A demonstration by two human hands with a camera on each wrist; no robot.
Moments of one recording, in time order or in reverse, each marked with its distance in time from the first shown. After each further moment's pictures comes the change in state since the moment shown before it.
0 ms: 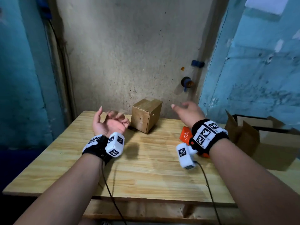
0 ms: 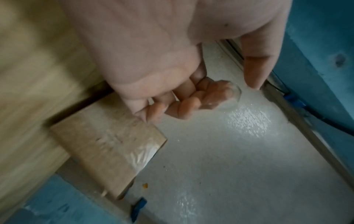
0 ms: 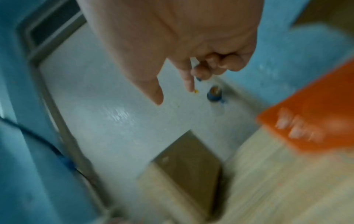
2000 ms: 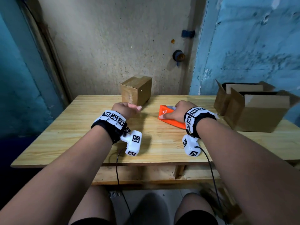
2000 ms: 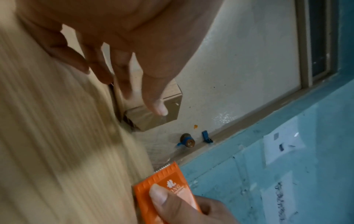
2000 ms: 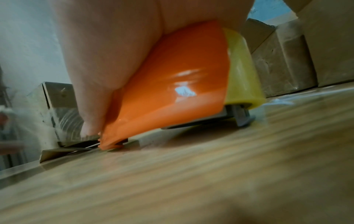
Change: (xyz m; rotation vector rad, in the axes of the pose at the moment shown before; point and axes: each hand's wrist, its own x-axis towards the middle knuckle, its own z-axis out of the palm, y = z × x) left_hand -0.042 -0.076 0.046 1.854 0.392 -0.025; right_hand -0.022 0.081 0.000 -0.581 -0.310 -0.068
